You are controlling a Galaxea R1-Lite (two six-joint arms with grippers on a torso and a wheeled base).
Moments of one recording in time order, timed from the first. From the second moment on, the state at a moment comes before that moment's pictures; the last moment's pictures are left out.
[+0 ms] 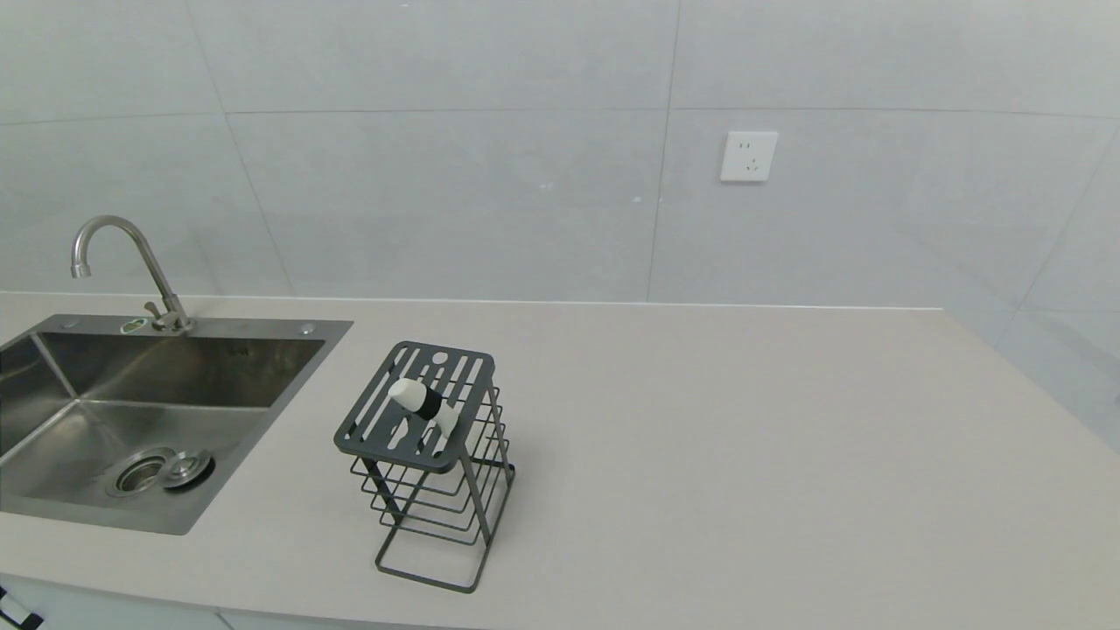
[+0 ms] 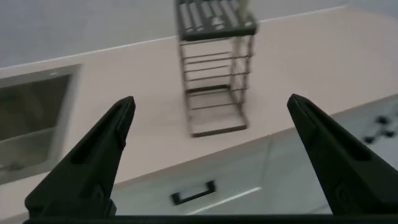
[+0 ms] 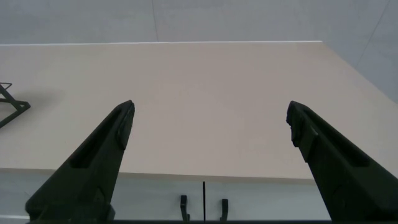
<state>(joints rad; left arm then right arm) 0.00 0.01 0.00 -0.05 -0.11 0.12 0.00 0.00 0.00 0.00 0.03 0.02</state>
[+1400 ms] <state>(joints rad) 0.00 0.00 0.00 0.00 -0.05 0.02 0.00 0.00 0.00 0.01 0.02 0.02</state>
